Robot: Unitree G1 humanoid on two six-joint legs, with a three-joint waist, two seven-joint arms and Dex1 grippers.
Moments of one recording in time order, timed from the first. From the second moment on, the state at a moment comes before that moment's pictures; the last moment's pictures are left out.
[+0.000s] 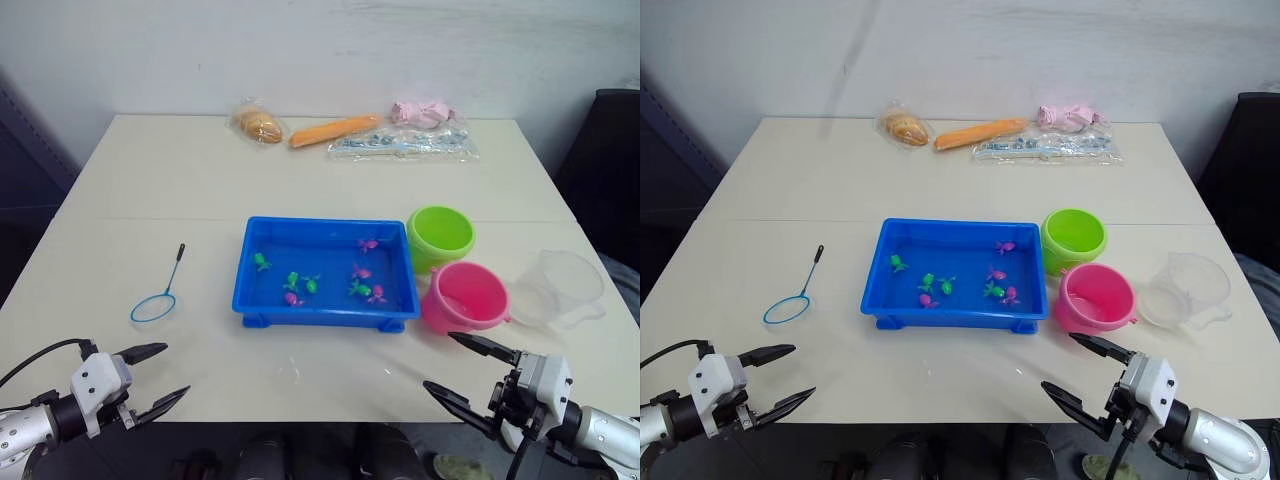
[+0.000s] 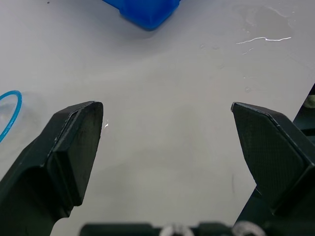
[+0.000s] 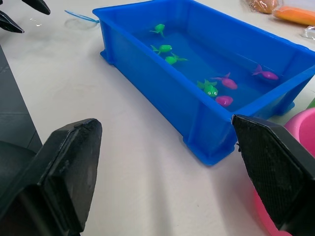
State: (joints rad) left arm 0.43 0.71 0.41 -0.02 -0.33 -0.20 -1.00; right arm 0.48 -0.58 -0.24 -0.40 0.47 -0.13 1.02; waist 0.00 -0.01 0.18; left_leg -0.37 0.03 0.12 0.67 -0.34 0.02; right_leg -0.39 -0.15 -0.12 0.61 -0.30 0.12
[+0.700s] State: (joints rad) left arm -0.05 0.86 0.18 -0.51 -0.76 0.42 -1.04; right arm 0.68 -0.40 -0.55 -0.52 0.63 -0.07 0.74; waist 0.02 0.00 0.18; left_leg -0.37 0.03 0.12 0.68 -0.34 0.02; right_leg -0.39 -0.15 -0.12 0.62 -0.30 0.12
